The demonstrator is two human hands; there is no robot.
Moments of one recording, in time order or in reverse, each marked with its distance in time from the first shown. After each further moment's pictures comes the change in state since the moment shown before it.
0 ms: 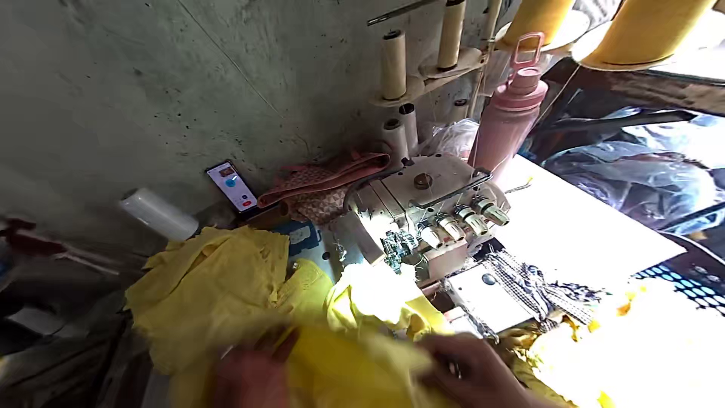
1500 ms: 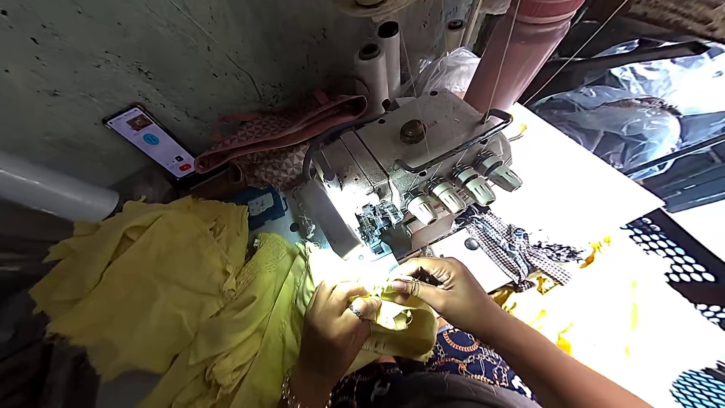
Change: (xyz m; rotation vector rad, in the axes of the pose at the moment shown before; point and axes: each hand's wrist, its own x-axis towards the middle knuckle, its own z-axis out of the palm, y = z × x) left_hand 0.020 -0.127 0.040 0.884 -0.647 0.699; right_hand 0.020 0.080 -0.039 -0.054 0.114 0.251
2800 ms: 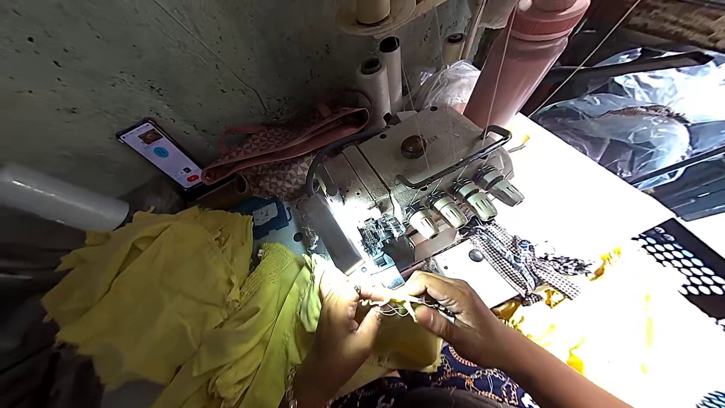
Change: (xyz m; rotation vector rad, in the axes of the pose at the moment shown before) left_hand 0.027 0.005 0.001 -0.484 -0.118 -0.287; right_hand -0.002 0.003 -0.005 -0.154 -0.065 -0.337
